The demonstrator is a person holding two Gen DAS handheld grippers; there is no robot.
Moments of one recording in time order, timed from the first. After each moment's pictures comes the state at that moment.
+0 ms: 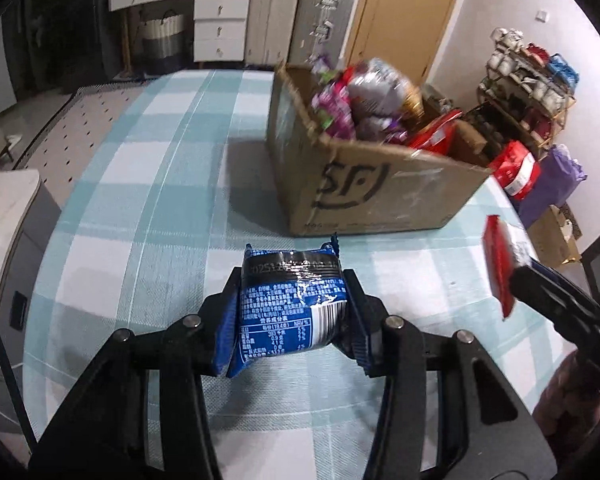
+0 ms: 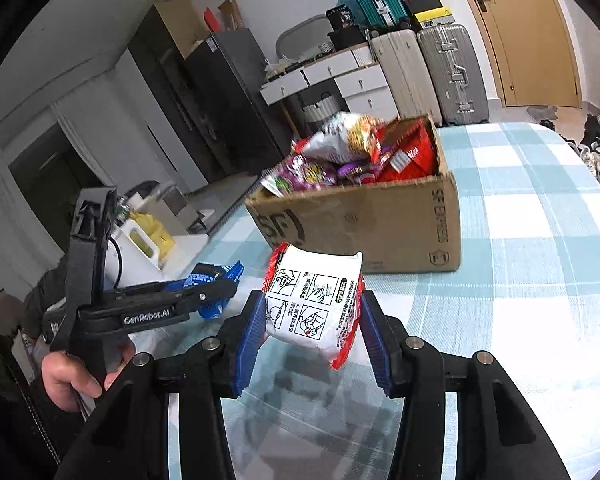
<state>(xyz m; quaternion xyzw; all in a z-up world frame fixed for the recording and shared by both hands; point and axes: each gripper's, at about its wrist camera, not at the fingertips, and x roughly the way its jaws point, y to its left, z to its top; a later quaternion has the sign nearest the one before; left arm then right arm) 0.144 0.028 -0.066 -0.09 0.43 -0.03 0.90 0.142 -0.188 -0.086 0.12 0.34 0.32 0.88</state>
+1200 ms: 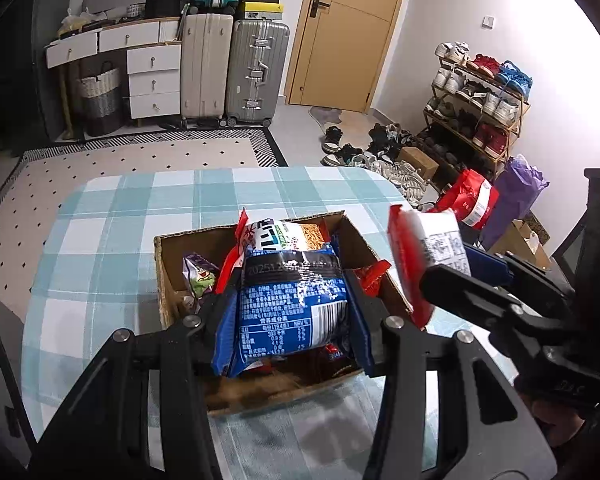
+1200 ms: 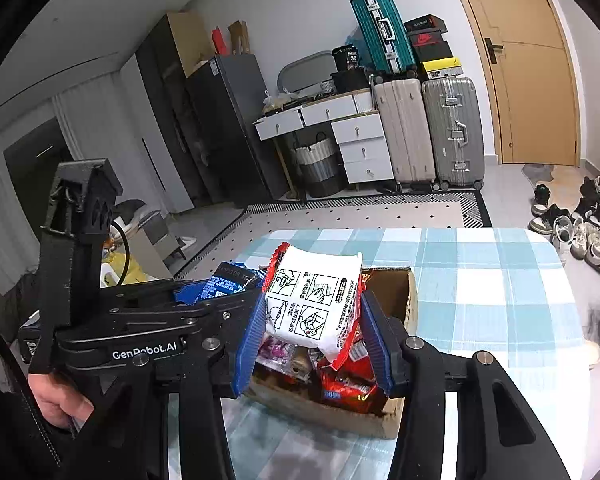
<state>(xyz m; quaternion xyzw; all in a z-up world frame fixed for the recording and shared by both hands) 0.292 -0.032 0.021 -0.06 0.38 -0.13 0.92 0.257 -0.194 0.003 0.08 0.28 0.30 0.91</state>
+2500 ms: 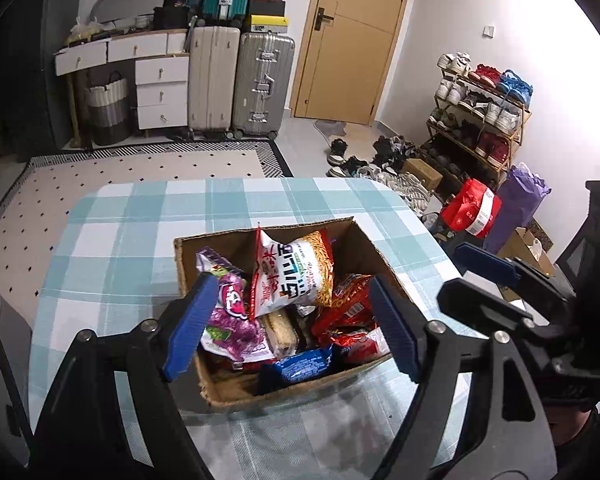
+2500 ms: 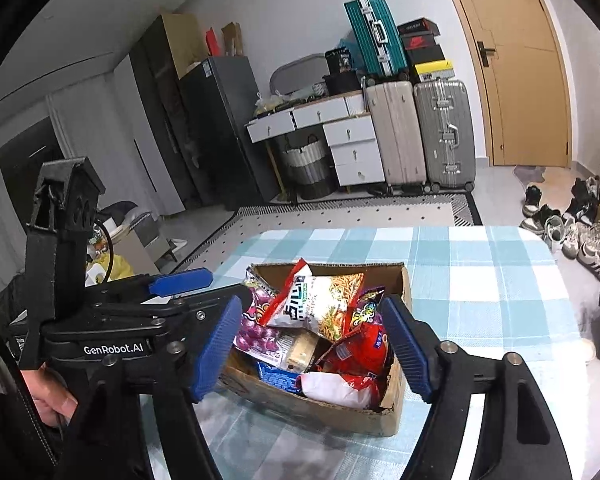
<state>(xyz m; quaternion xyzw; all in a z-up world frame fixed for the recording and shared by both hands) 0.276 -0.017 0.021 -0.06 0.35 -0.11 0.93 0.258 -0.195 -0.004 0.07 0.27 0.28 0.92</state>
